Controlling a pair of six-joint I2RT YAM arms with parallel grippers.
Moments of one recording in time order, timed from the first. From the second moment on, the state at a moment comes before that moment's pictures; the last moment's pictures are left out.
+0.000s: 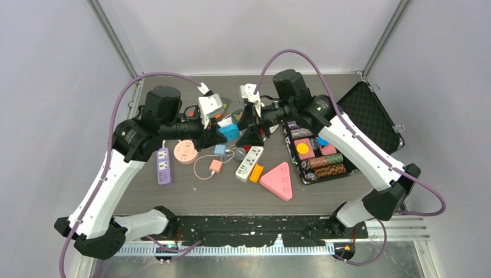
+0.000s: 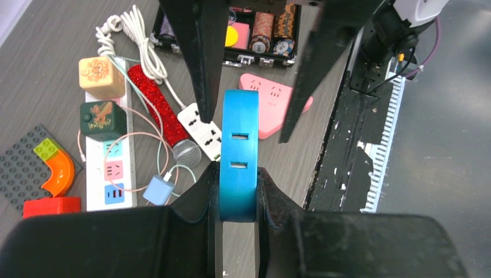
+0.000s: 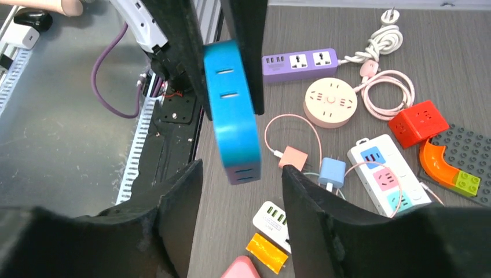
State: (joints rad) left arm -0.59 1.14 1.57 -0.99 0.56 0.29; right arm 0.73 1.48 1.66 -0.73 -0.88 -0.41
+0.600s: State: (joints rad) left arm -0.55 1.14 1.59 -0.98 0.63 0.23; right arm 0.73 1.48 1.65 -0.56 -0.95 -0.24
